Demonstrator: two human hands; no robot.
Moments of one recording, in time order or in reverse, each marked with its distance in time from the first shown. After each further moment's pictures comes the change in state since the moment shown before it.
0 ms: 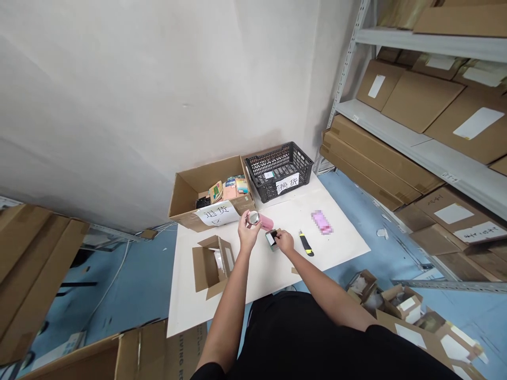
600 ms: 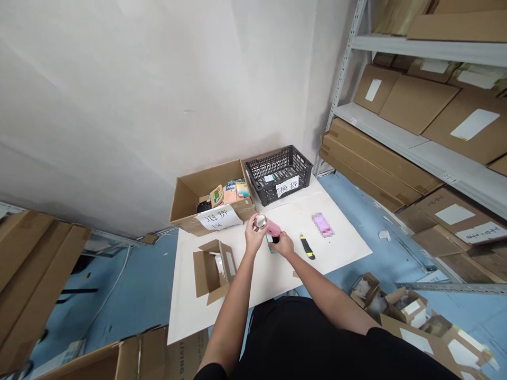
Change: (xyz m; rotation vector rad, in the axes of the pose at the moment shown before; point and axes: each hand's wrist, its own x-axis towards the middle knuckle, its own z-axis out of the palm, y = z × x) left_hand -0.003 -0.007 0.015 -0.020 -0.104 -0.038; right_hand -0.009 -0.016 -0.011 -0.014 -0.016 -0.034
